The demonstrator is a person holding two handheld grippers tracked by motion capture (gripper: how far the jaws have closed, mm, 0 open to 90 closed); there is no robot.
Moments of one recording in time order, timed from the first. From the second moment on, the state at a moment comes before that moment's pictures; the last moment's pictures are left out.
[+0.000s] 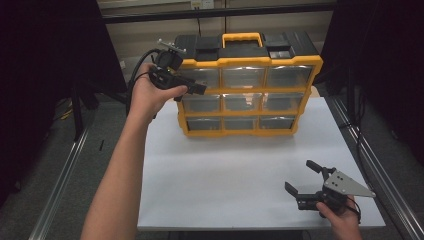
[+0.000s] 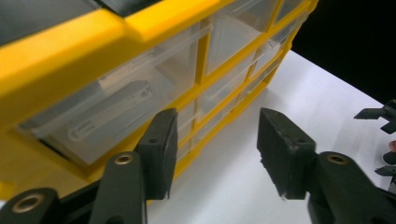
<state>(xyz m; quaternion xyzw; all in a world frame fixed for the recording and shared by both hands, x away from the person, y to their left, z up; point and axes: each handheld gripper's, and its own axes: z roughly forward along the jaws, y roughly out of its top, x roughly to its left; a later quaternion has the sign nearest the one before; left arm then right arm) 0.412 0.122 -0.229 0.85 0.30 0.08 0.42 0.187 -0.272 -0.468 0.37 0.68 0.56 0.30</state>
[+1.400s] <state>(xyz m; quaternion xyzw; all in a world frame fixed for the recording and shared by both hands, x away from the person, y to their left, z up) 0.360 0.187 -0.306 0.80 0.31 0.10 0.51 0.185 -0.272 -0.468 0.37 0.68 0.56 0.30</state>
